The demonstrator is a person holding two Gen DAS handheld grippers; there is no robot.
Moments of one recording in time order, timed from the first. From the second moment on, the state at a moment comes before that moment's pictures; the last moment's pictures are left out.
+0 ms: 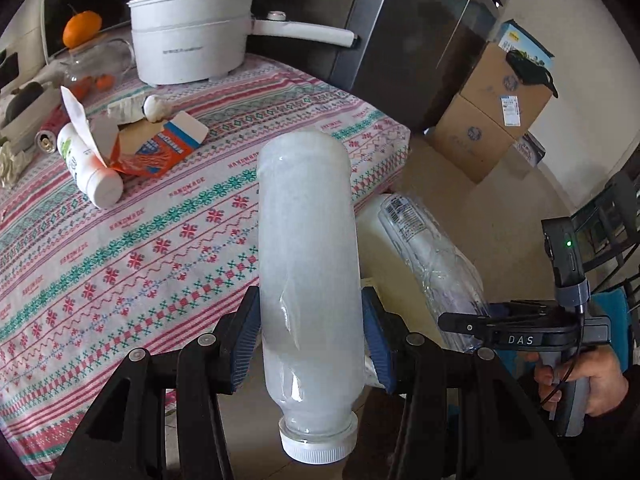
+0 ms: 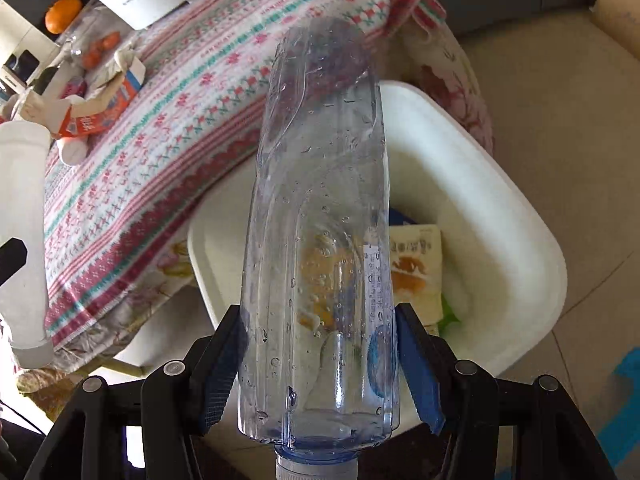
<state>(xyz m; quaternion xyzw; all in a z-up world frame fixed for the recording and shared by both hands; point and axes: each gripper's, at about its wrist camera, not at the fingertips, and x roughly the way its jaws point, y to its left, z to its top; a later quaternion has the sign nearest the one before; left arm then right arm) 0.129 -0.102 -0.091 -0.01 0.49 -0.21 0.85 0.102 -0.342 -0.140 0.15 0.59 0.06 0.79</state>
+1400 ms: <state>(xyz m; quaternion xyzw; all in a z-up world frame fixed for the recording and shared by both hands) 0.152 -0.178 -0.119 0.00 0.47 -0.28 0.84 0.091 -0.408 -0.128 0.21 0.57 -0.03 0.80</state>
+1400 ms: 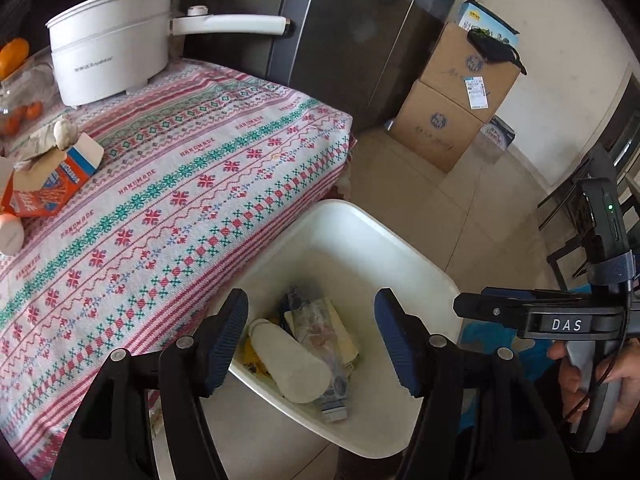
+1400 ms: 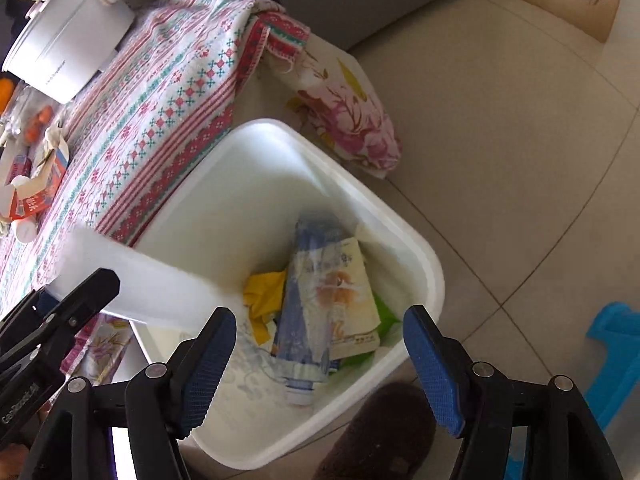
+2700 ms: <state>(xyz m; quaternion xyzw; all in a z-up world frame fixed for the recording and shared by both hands) 0.218 0.097 -0.093 -0.16 0.47 0.00 0.87 0.148 -0.278 -0.079 0.07 0.55 0.06 0.83</state>
